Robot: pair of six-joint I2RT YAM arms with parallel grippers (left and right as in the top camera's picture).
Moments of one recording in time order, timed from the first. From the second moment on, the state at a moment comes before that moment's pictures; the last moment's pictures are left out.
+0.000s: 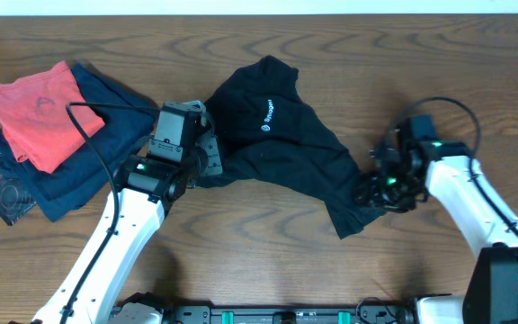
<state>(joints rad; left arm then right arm) -0.31 1.29 0.98 -0.66 0.08 -0.45 0.11 1.54 0.92 -0.95 -0.37 0.13</state>
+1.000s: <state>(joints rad) -0.31 1.29 0.98 -0.66 0.08 -0.45 0.34 1.54 0.79 -0.64 -0.05 0.11</state>
